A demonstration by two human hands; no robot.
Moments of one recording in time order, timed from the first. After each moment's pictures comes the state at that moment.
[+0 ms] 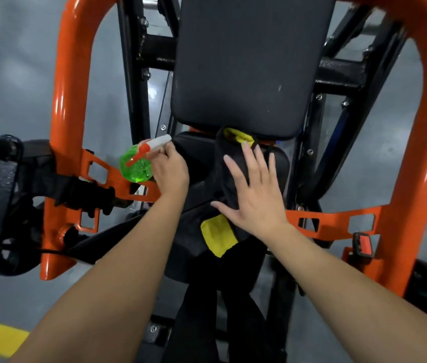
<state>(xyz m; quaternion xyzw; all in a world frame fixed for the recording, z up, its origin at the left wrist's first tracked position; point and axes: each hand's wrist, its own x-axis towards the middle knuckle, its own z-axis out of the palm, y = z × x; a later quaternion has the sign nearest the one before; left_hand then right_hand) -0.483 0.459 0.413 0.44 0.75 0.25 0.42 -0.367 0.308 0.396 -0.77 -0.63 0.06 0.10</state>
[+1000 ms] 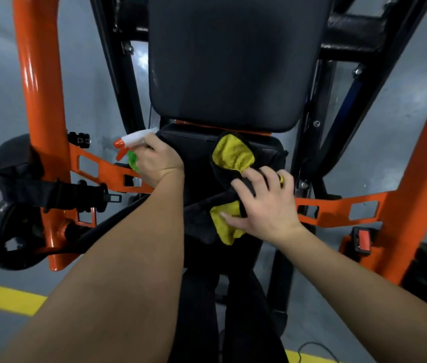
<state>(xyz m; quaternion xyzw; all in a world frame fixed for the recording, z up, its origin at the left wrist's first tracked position) -0.462 0.476 0.387 0.41 0.85 0.19 0.28 -0.343 0.281 0.387 -0.75 -0.65 -0.01 0.11</state>
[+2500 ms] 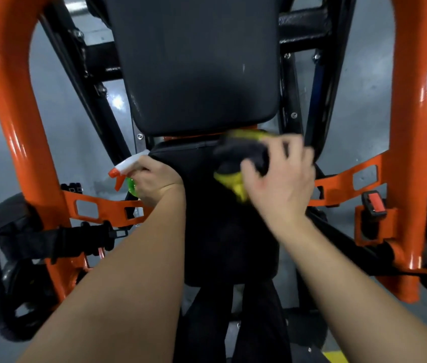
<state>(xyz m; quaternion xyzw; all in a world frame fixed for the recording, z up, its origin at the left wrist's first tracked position) -0.470 0.477 0.382 0.45 0.82 0.17 0.30 -0.367 0.320 0.442 -0.95 -0.23 0.04 0.20</state>
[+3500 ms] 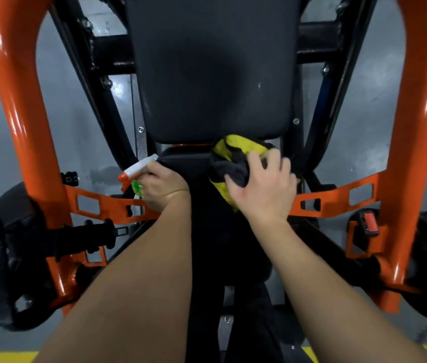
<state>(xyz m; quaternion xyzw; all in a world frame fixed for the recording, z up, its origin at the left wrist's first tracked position) -0.463 0.478 0.400 0.42 0.83 0.15 0.32 -0.374 0.348 0.420 -0.94 -0.32 0.05 0.06</state>
